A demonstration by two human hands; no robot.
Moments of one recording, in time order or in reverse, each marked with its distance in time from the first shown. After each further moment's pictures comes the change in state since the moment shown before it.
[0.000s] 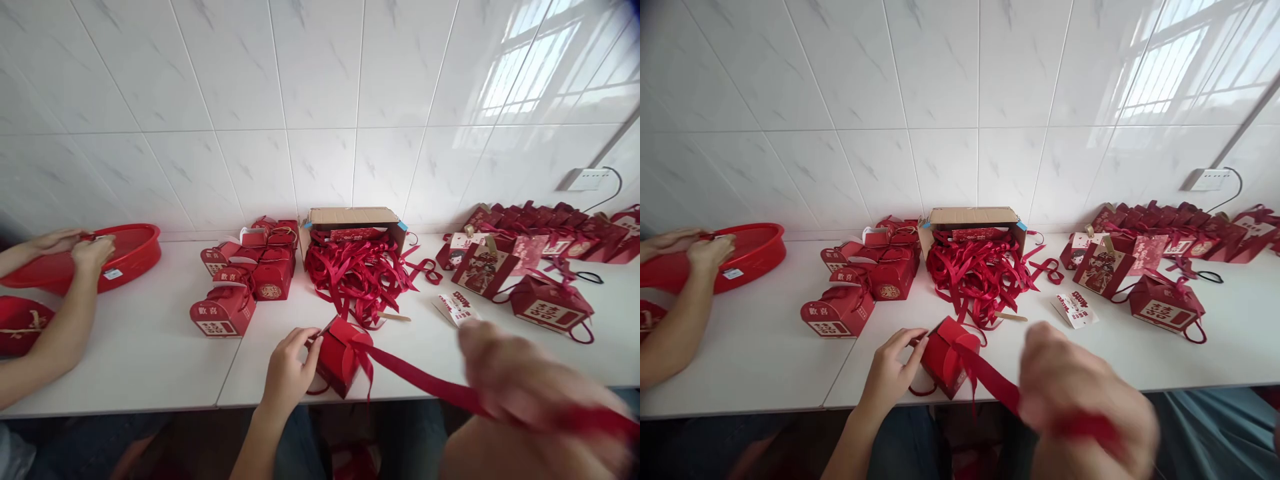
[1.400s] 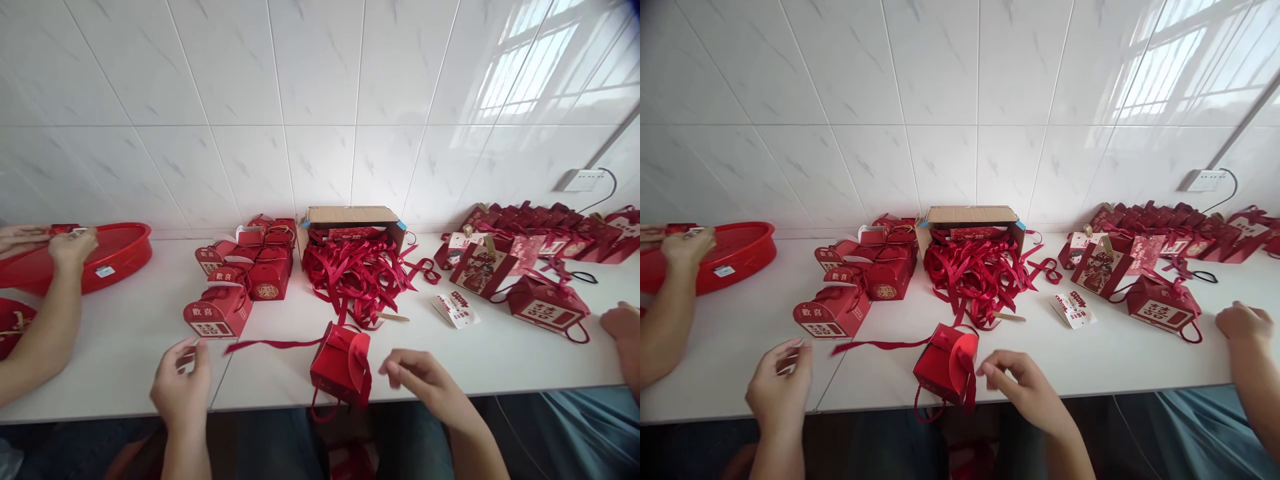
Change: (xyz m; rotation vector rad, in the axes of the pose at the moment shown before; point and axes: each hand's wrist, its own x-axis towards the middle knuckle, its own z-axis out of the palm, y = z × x) left_hand -0.017 -0.087 -0.085 0.108 0.772 -0.630; right_hand -0.035 0.081 0.000 -0.090 -0.513 0.722
